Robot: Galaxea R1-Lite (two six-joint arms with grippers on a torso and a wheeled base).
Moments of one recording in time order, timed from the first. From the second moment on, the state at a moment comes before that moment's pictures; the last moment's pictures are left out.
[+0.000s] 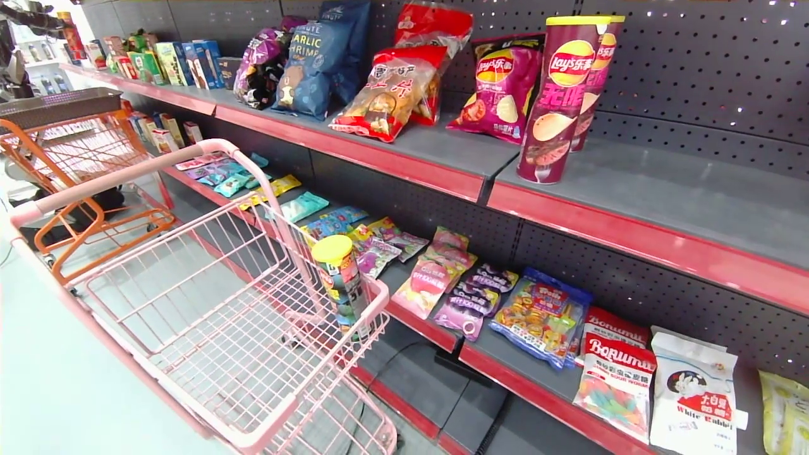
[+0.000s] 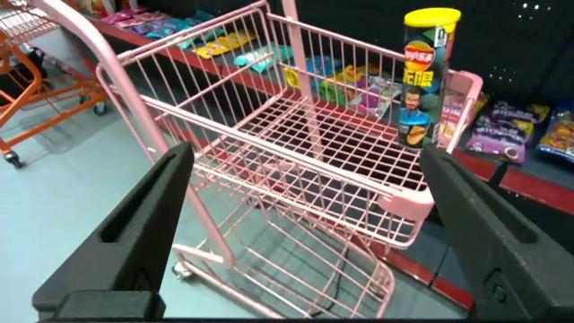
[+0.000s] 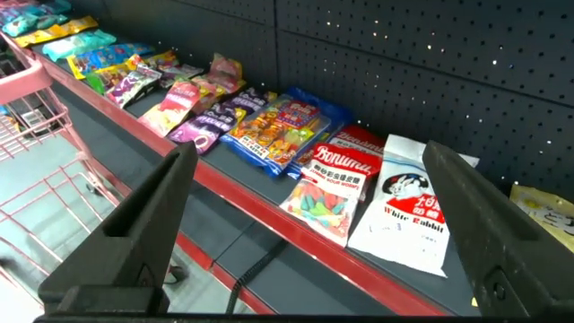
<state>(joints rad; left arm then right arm) 0.00 0.00 0.00 -0.01 0.01 0.01 0.00 0.00 0.00 0.00 -0.01 0.00</state>
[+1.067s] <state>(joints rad) -0.04 1.52 -0.49 -0.84 -0.49 0.02 0.00 0.00 0.00 0.00 -0.01 -0.01</state>
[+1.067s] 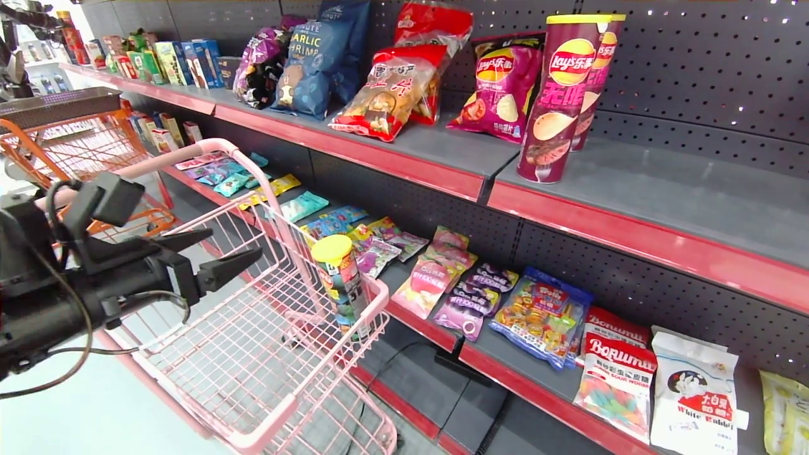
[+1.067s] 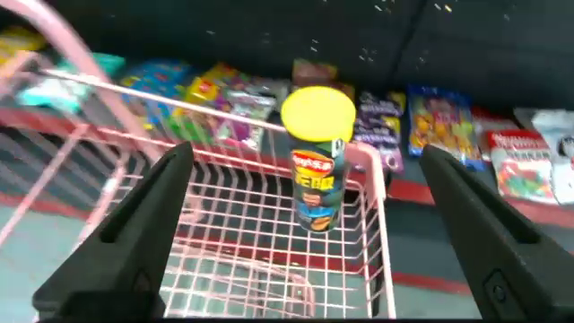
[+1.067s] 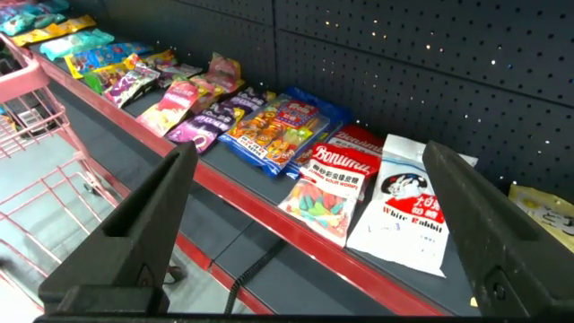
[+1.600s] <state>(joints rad) -0.11 1.87 -0.57 -0.98 -0.54 0.03 0.00 0.00 0.00 0.00 -0.01 -0.01</state>
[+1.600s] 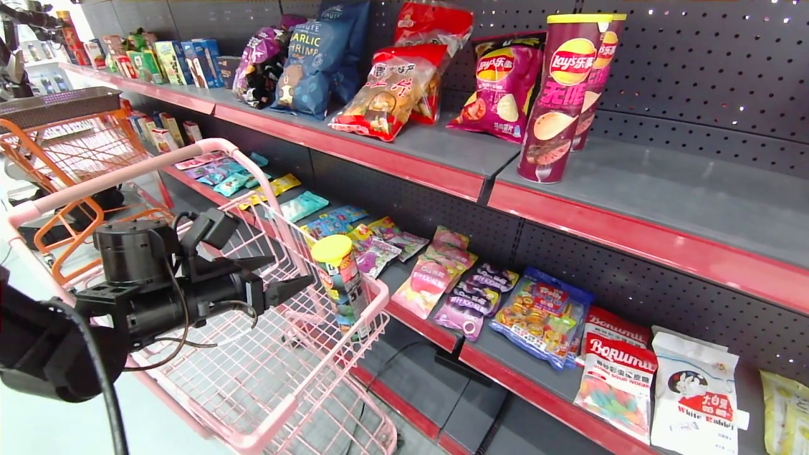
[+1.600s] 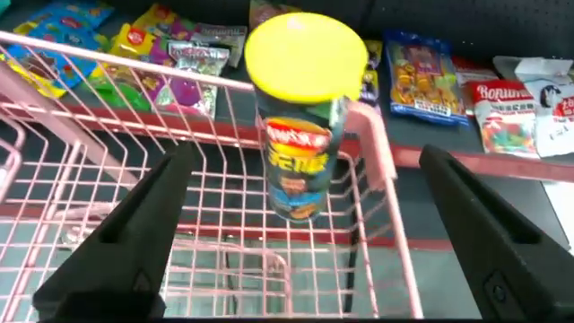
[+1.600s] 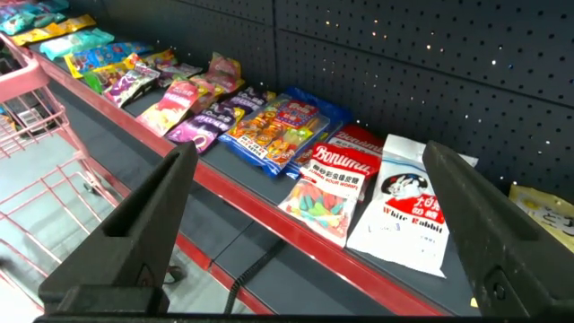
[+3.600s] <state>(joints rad) -0.22 2.11 -0.78 -1.14 -0.45 0.01 0.00 0.00 0.00 0.00 -0.01 -0.01</state>
